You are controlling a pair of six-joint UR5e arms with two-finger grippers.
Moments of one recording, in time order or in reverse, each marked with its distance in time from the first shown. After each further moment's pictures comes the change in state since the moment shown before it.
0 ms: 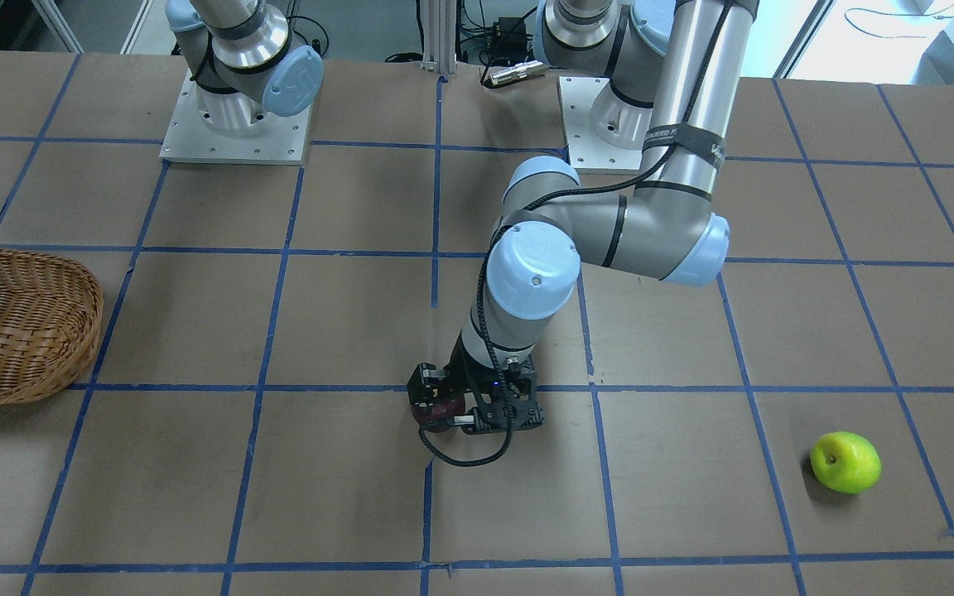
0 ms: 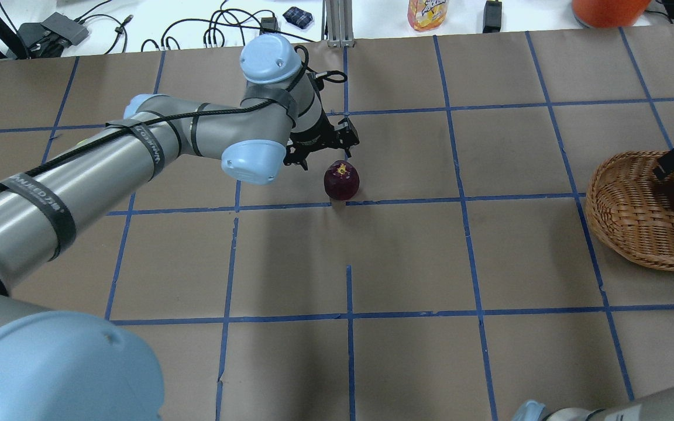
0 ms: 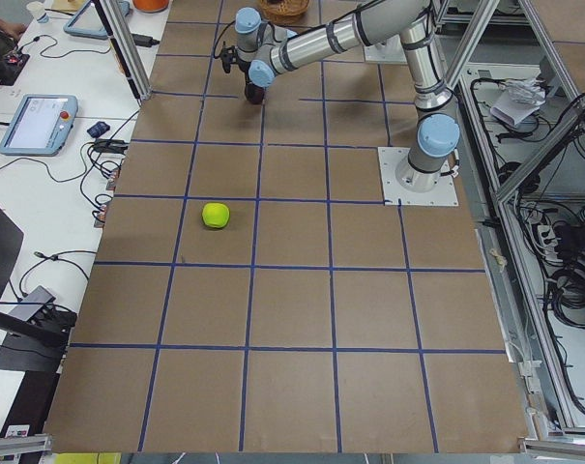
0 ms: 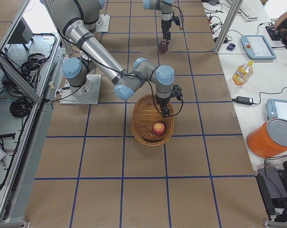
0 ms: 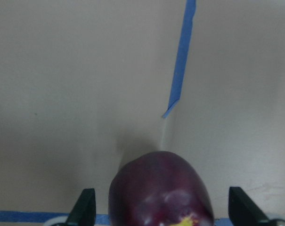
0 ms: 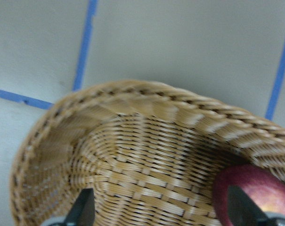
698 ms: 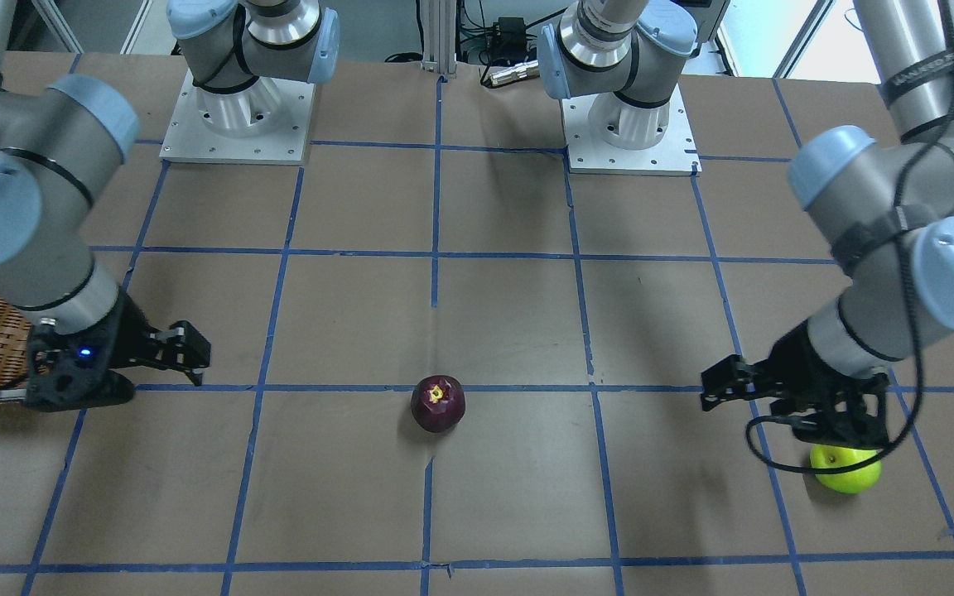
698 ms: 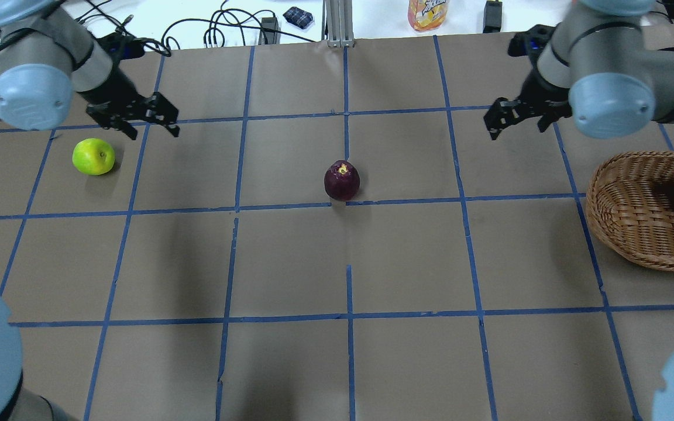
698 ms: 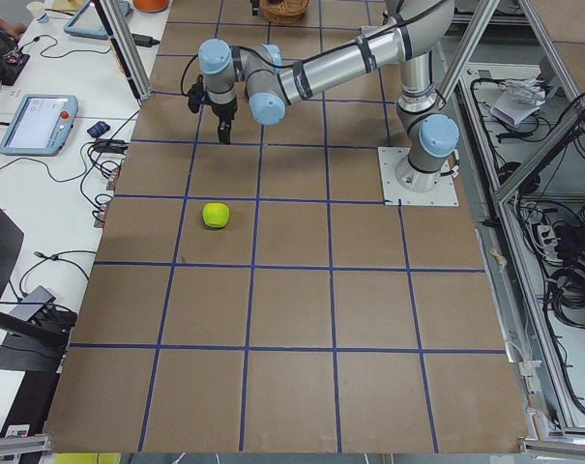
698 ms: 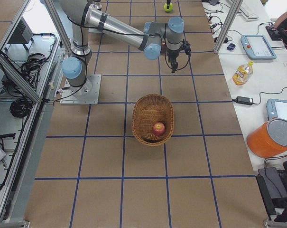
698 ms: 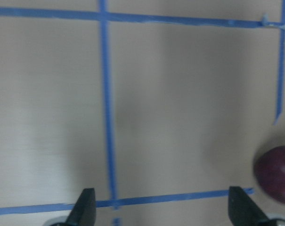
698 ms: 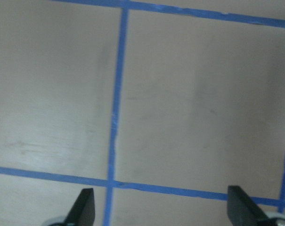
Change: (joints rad) left arm 0.548 0.110 0.031 -0.274 0.010 0.814; right arm 0.525 0.059 -0.109 0.001 -0.007 0.707
